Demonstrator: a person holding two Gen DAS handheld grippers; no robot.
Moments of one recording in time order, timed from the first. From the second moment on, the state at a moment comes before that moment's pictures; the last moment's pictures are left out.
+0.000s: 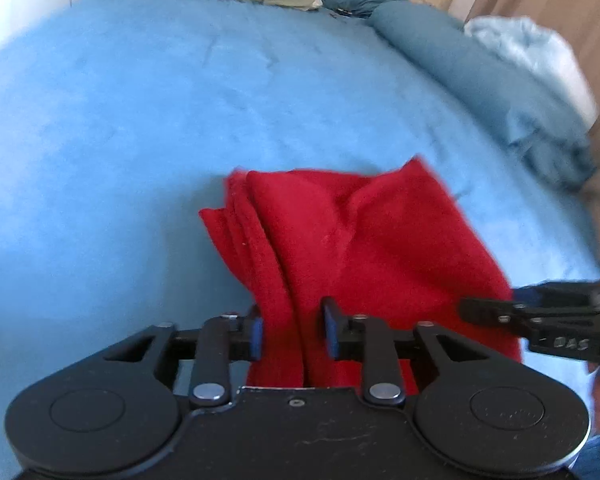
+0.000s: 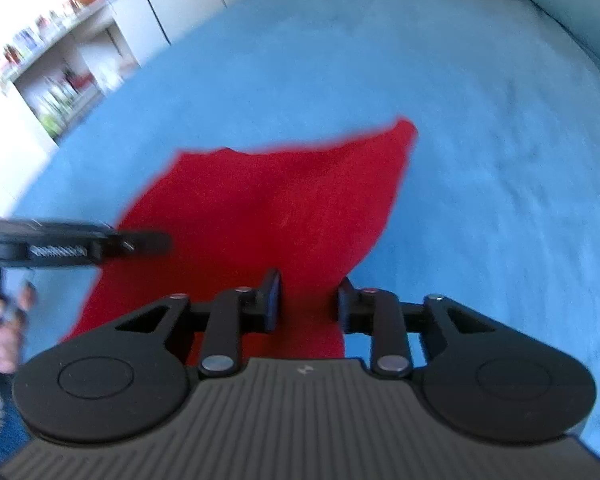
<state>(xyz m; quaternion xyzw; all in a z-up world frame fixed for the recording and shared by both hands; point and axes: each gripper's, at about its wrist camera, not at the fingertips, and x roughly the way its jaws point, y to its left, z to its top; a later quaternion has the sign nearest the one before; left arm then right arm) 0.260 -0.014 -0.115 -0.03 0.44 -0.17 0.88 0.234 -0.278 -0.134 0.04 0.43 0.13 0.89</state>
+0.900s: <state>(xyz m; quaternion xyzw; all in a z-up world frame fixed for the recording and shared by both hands) 0.213 0.004 -0.104 0.08 0.36 -0.09 0.93 0.193 -0.316 -0.128 0.09 0.32 0.04 0.94</state>
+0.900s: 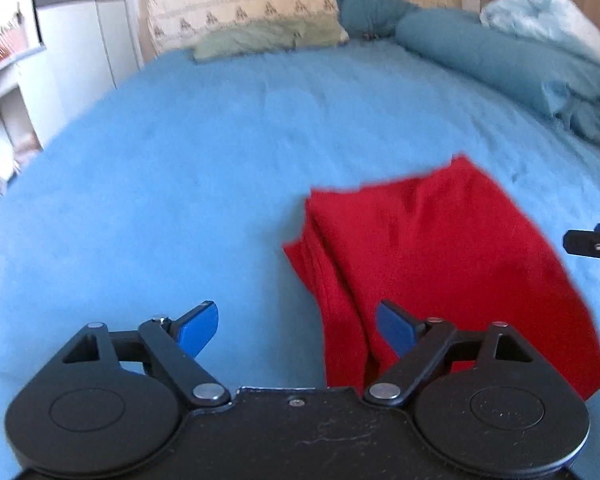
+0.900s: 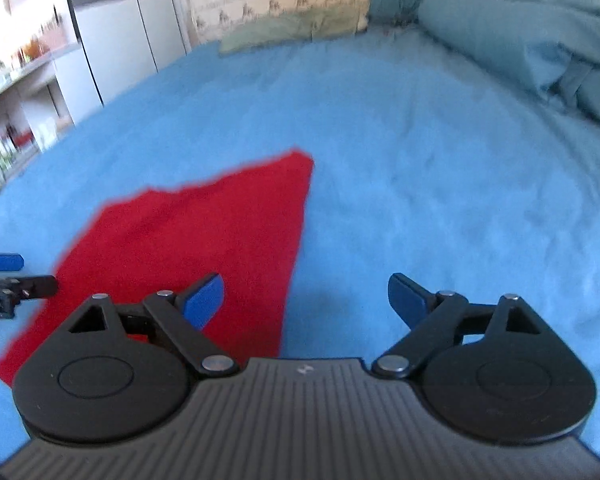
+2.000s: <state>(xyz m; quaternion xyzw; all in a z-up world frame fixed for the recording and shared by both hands) 0.002 0.012 0.022 0.04 0.36 -0.05 0.93 -0.022 -0.247 0.001 0.03 0.39 -0.04 0.92</state>
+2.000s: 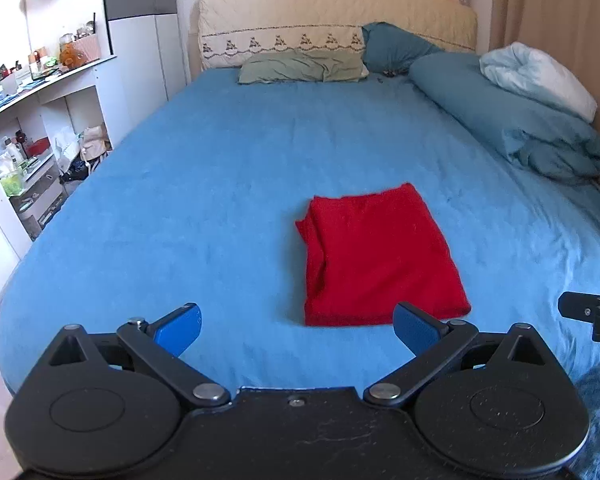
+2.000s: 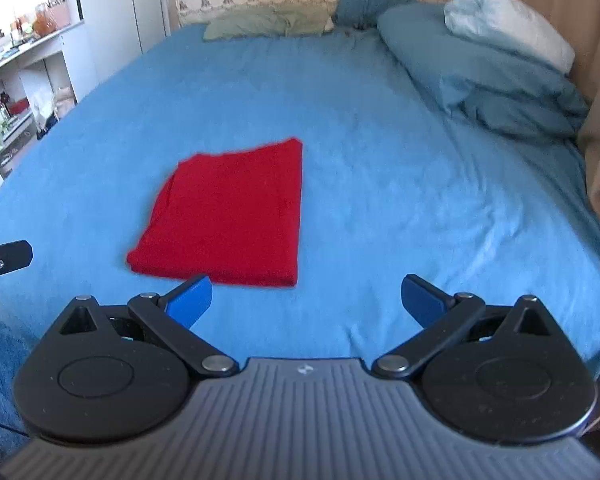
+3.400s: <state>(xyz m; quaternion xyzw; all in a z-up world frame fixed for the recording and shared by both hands) -0.008 0.006 0.025 0.06 0.33 -0.05 0.94 -0.031 -0.247 -0.003 0.04 0.40 -0.05 0.92</state>
